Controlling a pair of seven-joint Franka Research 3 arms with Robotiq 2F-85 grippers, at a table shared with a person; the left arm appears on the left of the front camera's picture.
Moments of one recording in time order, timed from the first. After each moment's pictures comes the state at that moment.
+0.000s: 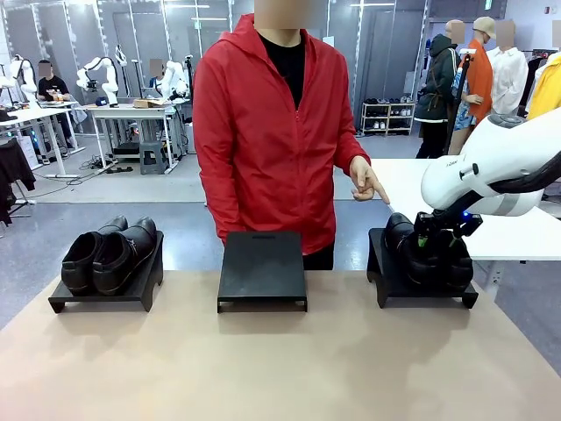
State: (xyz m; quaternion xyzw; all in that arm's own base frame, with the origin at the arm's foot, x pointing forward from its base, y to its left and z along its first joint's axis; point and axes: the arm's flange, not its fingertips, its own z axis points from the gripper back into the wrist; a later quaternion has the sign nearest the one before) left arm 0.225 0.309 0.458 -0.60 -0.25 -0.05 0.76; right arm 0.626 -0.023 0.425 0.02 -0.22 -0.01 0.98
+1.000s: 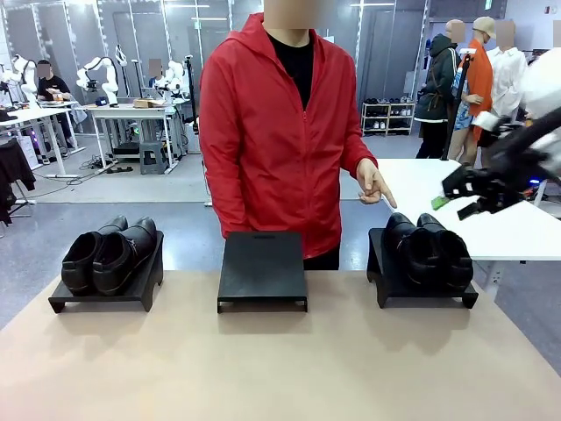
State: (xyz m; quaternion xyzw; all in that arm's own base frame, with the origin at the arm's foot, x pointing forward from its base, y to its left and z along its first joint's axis) left arm 0.225 0.309 0.458 -0.60 -0.25 -0.05 0.76; right arm 0.444 -0.042 0.550 0.27 -0.26 0.04 0.93
